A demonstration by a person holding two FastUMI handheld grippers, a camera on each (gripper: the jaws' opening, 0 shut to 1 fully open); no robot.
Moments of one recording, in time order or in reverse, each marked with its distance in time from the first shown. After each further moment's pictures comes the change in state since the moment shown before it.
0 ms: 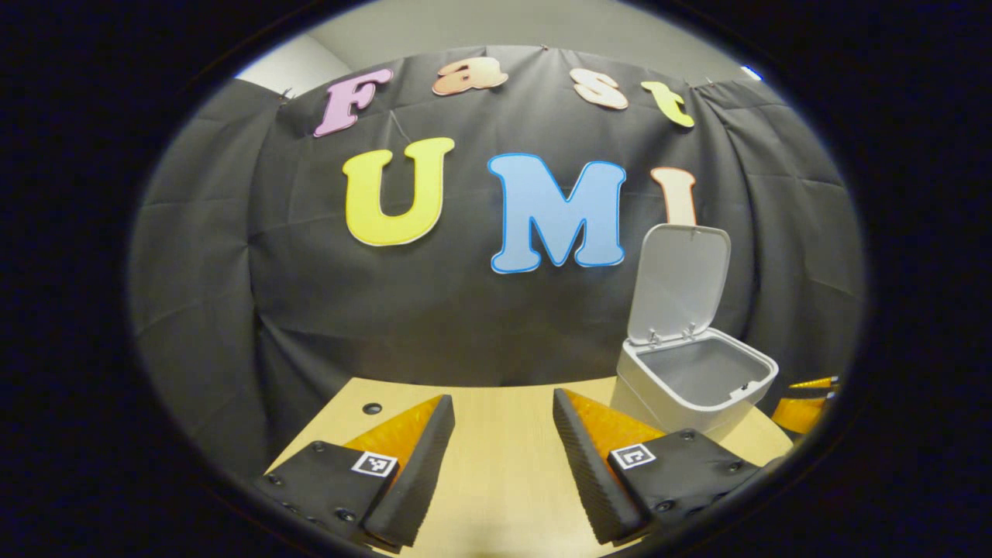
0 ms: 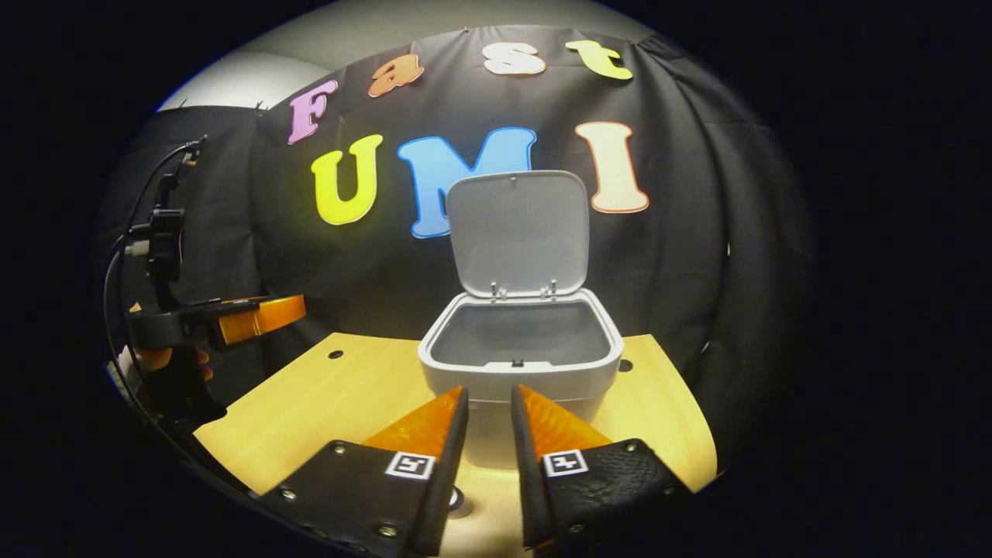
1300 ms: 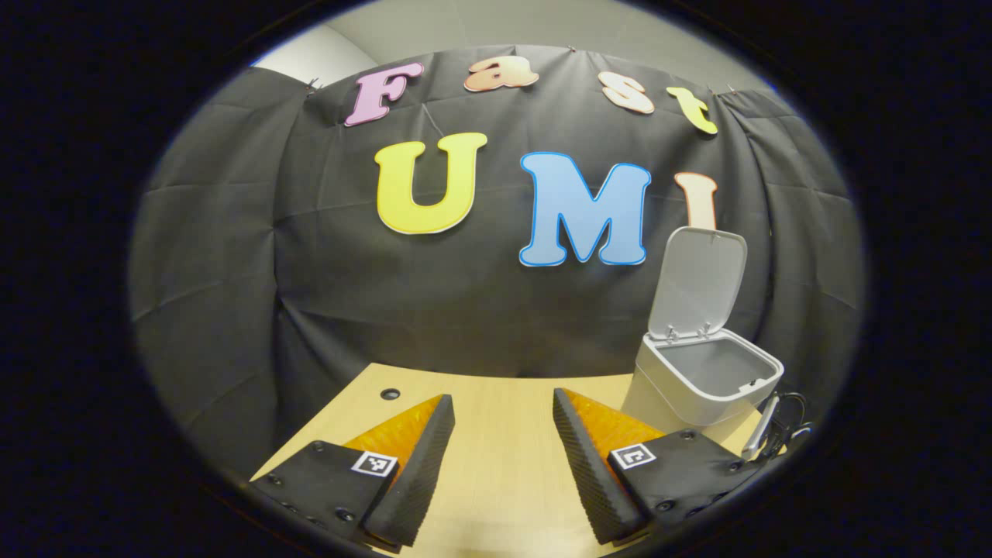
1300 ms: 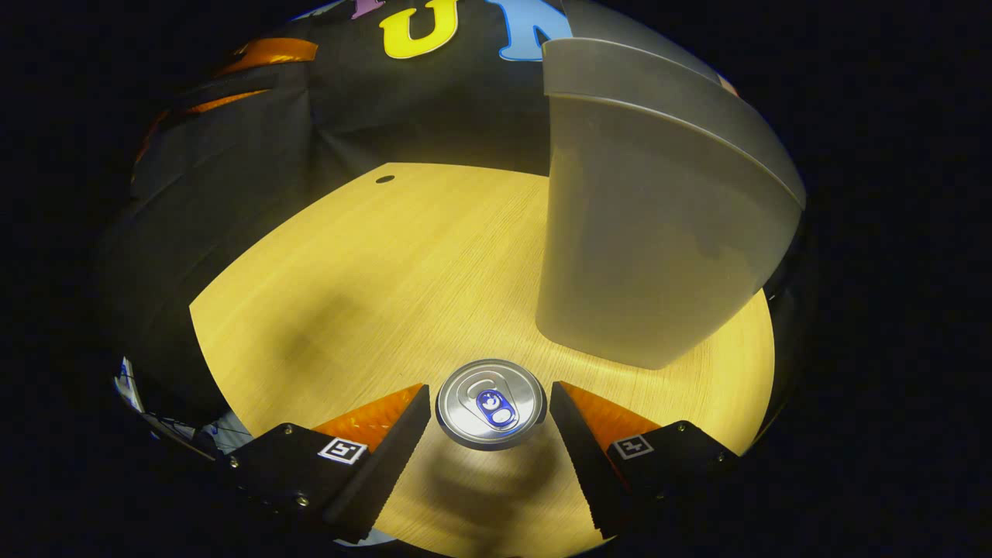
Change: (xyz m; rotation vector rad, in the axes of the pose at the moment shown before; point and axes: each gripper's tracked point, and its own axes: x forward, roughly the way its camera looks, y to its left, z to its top) left arm -0.022 0.027 -0.016 -0.054 0.017 0.063; right arm 0.048 0.046 -0.204 -0.209 0.533 0.184
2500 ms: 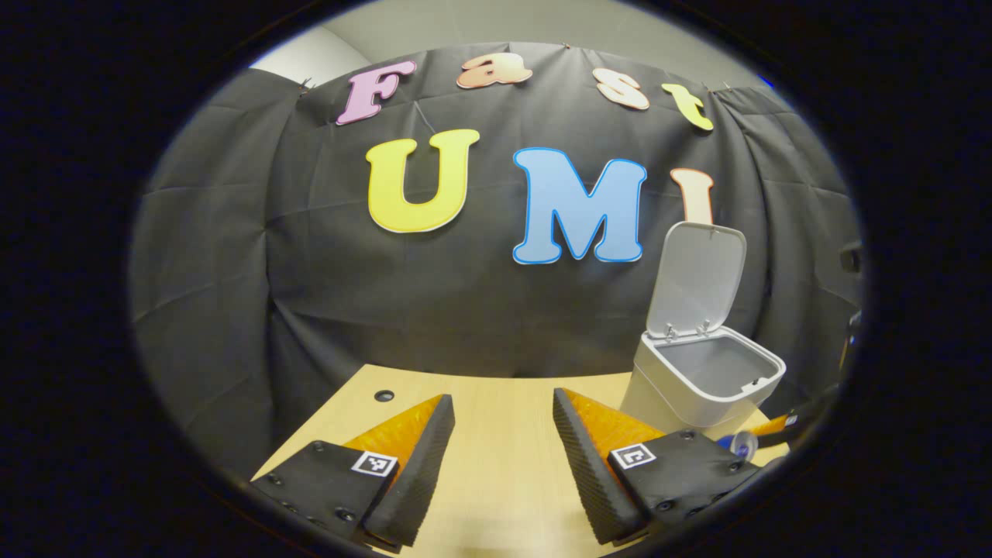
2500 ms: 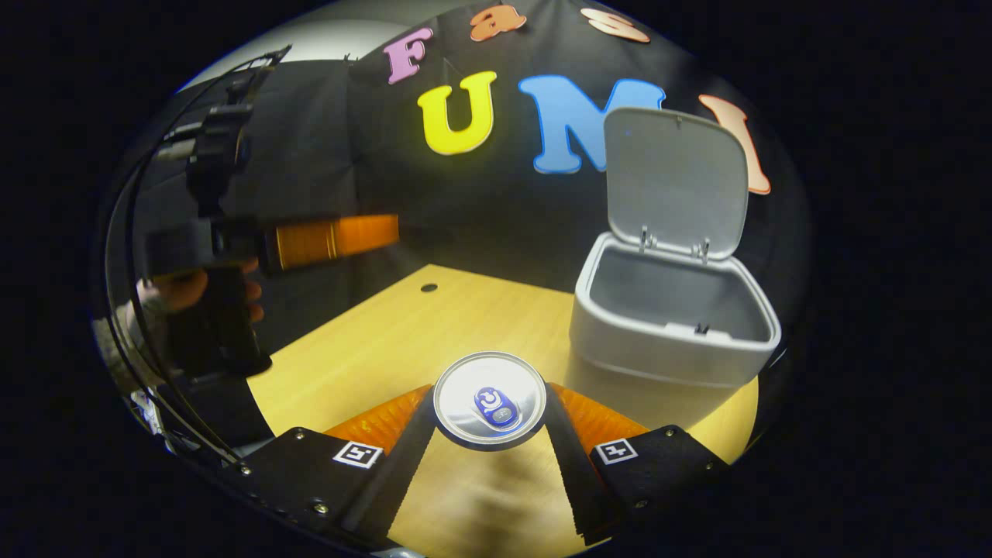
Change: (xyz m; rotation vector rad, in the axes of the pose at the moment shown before) left arm 0.014 -0.006 0.000 0.016 0.008 -0.027; right arm -0.117 0.019 0.174 -0.015 -0.427 0.103
